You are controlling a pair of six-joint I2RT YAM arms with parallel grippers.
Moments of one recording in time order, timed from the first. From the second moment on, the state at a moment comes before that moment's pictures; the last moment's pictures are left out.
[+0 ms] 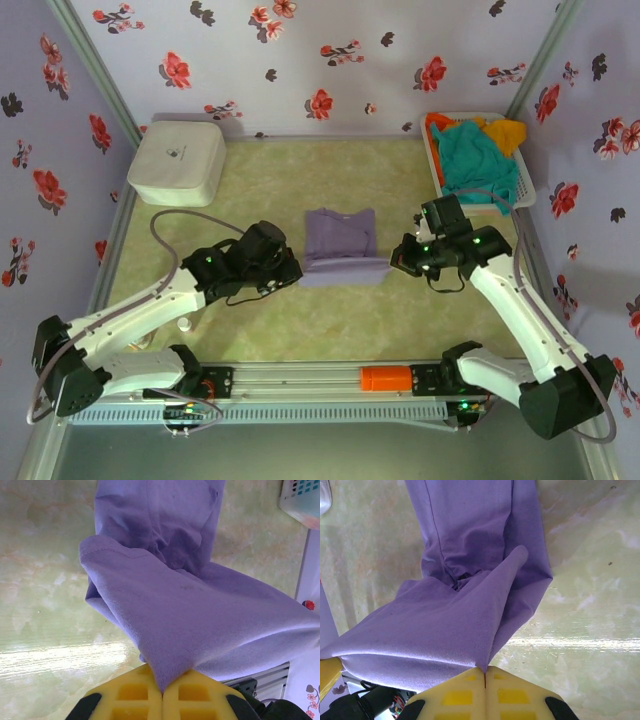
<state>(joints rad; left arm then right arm) -0.92 1.16 0.96 -0.67 0.04 -1.17 0.39 1.07 1.02 -1.03 -0.37 0.72</state>
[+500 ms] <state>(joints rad) -0.86 1.23 0.95 -0.63 0.08 -1.15 0.39 1.14 1.02 -0.98 -0.36 0.72</state>
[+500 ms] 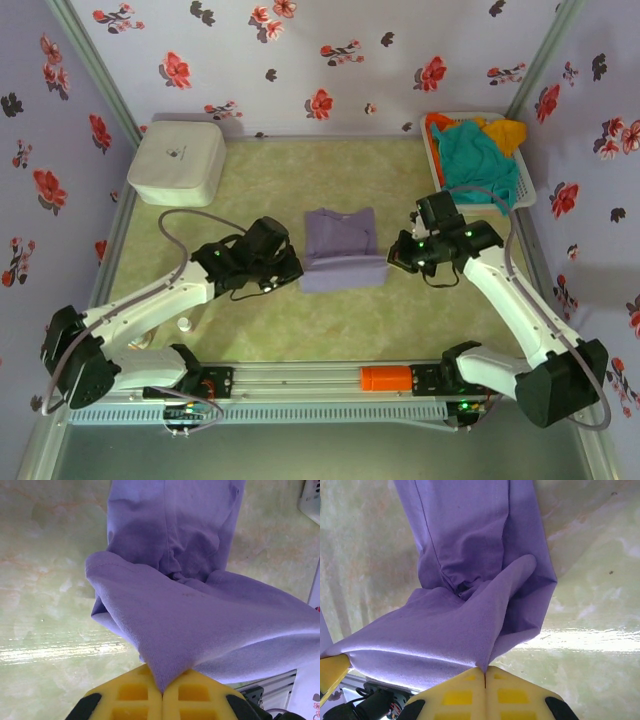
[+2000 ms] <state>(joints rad) -0.59 1.73 1.25 -0.56 0.27 -0.85 0.24 1.65 1.28 -0.82 -0.42 0.64</state>
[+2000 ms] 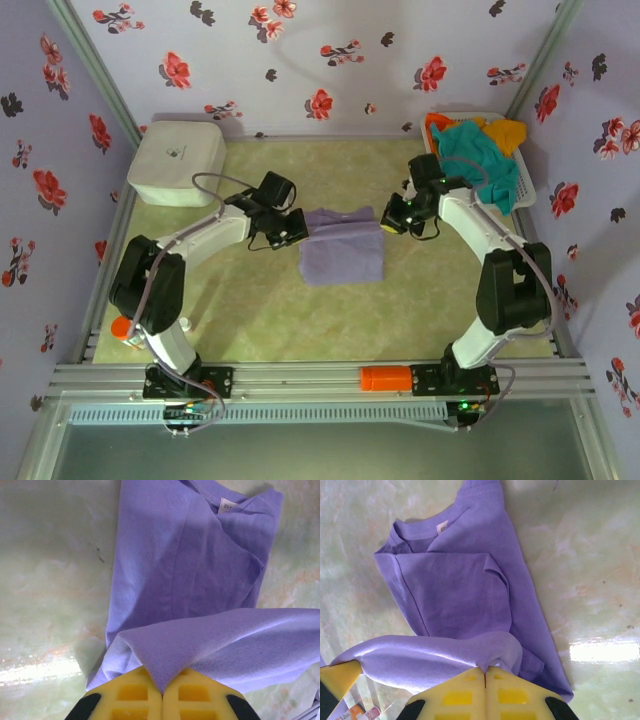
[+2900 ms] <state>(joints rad) -0.61 1.70 1.27 -0.48 0.27 -0.83 0.20 1.66 1.26 -0.69 -0.44 0.61</state>
